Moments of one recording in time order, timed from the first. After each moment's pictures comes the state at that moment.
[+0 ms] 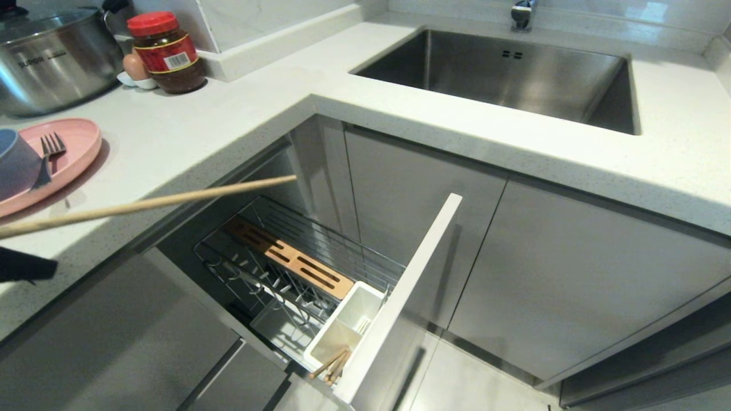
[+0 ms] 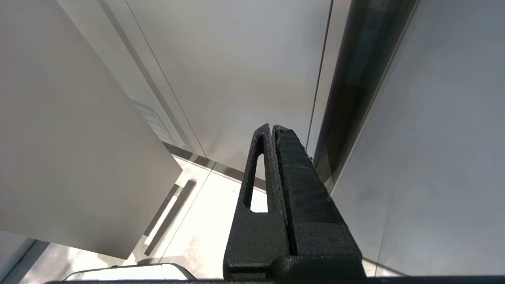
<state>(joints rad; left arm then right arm) -0.63 1.24 -1.90 1.38 -0.06 -0.24 -0.01 0.00 0.00 -0.01 -0.05 0.10</state>
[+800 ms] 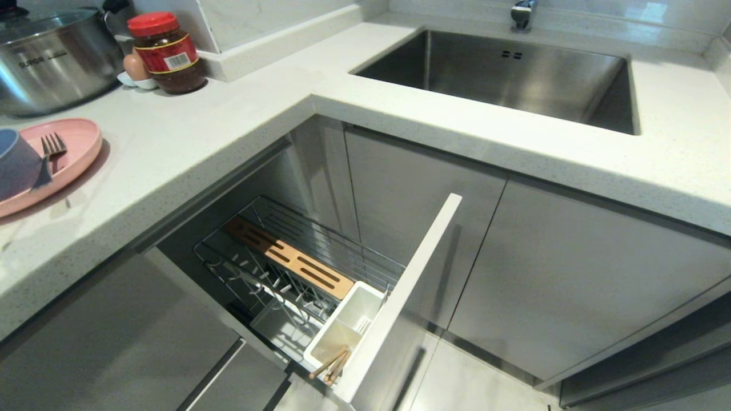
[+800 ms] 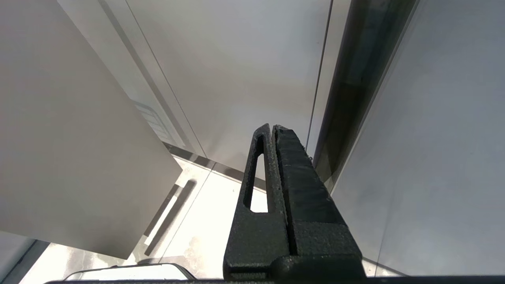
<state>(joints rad) 0.14 1.02 -1.86 1.14 -0.01 -0.25 -0.01 0.00 0.00 -0.01 -0.05 0.10</state>
